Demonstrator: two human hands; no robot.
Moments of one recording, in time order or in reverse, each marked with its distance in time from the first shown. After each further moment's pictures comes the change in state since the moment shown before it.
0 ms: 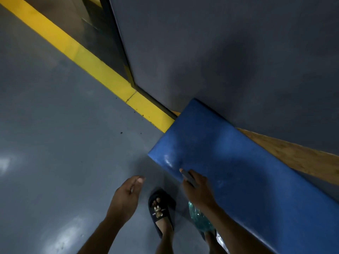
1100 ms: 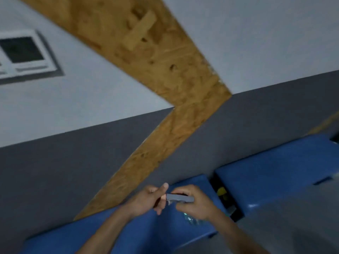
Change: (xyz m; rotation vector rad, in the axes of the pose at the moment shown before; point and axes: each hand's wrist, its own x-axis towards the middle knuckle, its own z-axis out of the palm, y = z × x) left_hand -0.484 0.471 0.405 0.533 -1.116 0.674; right_hand -0.504 0.178 -0.563 0.391 0.430 0.004
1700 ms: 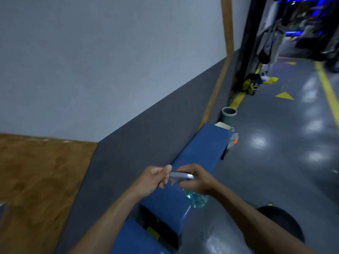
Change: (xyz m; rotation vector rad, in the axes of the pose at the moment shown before) left_hand 0.221 0.307 0.261 0.150 -0.390 0.418; right_hand -0.197 0.090 -0.351 0.006 0.606 0.116
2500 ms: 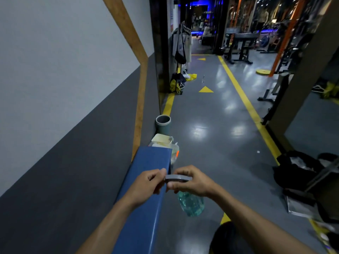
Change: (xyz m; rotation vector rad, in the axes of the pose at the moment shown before) left_hand 0.454 0.121 0.194 0.116 -0.363 0.252; right_hand 0.064 0.219 -0.379 0.221 0.396 0.212
